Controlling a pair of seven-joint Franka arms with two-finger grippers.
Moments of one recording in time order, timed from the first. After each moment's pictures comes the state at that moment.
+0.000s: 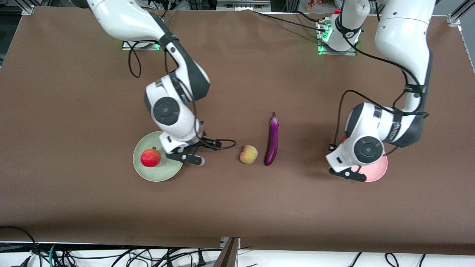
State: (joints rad) left arm -0.15 0.67 -0.03 -1.45 0.25 1.84 0.05; right arm 0.55 0.74 0.04 -1.28 0.08 2.12 0.83
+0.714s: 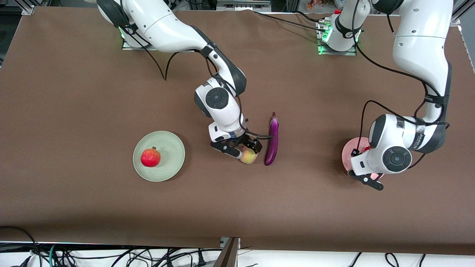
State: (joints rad) left arm -0.04 0.72 -0.07 -1.47 0.25 1.95 0.28; right arm 0.70 0.96 0.03 -1.17 0.08 2.48 1.13
